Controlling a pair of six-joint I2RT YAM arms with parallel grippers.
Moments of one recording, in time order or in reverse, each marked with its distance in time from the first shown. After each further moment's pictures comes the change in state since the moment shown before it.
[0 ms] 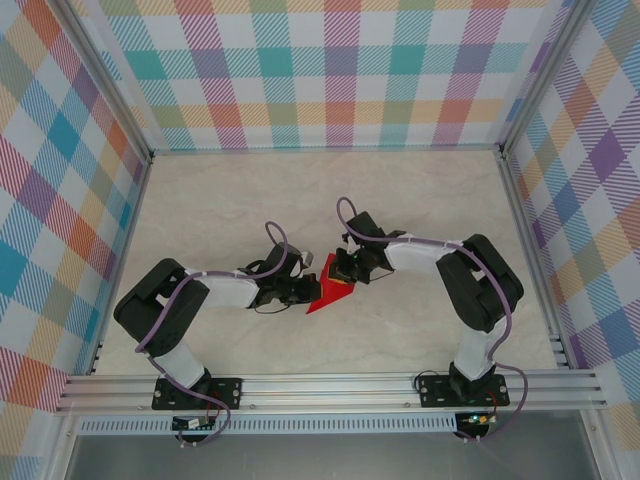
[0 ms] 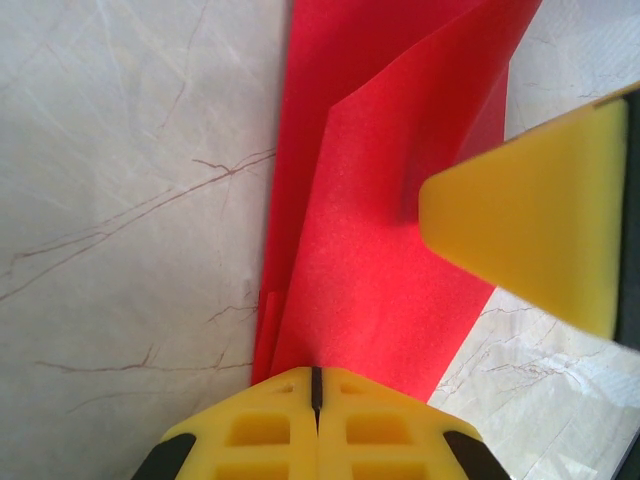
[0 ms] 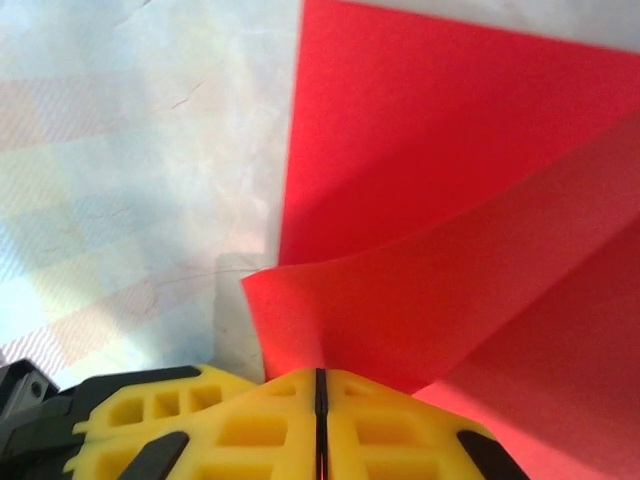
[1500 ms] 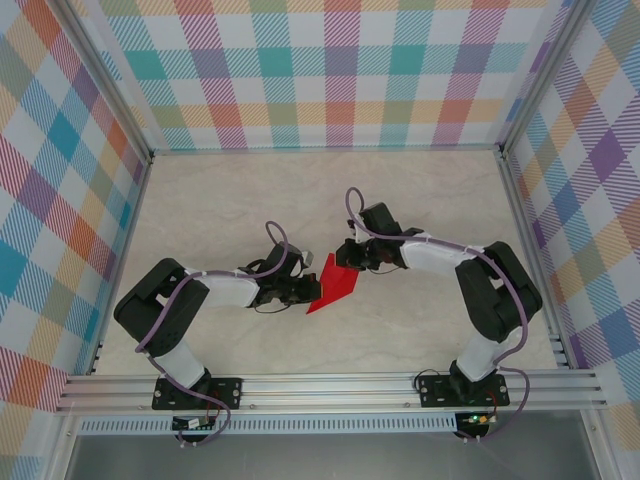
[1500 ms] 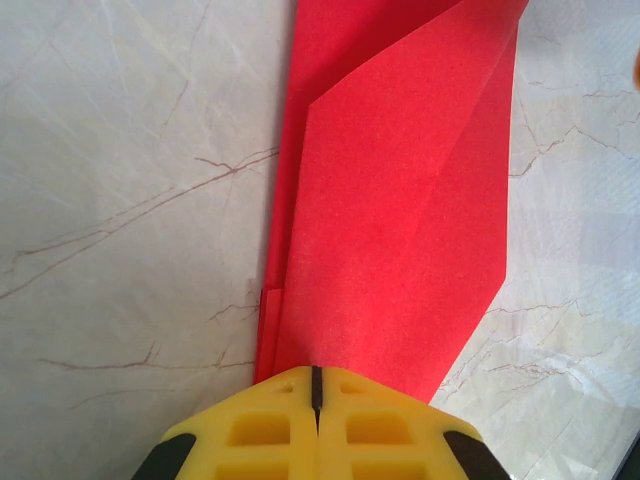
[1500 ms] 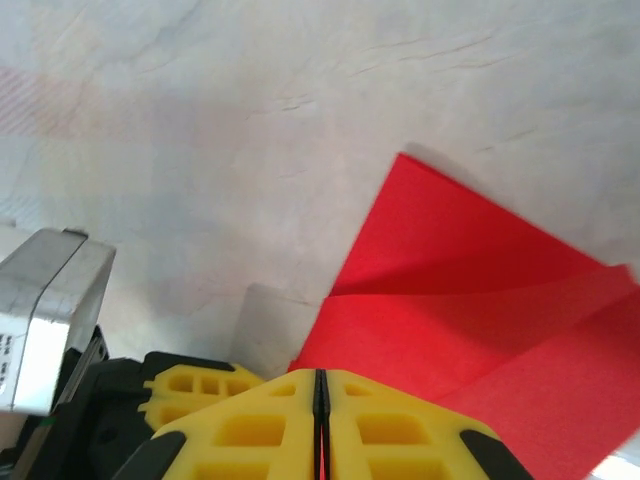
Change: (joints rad) left arm 0.000 0.000 0.008 -0.023 -0.003 0.001; right arm -0.066 -0.100 -0.046 0.084 -0.010 -0.228
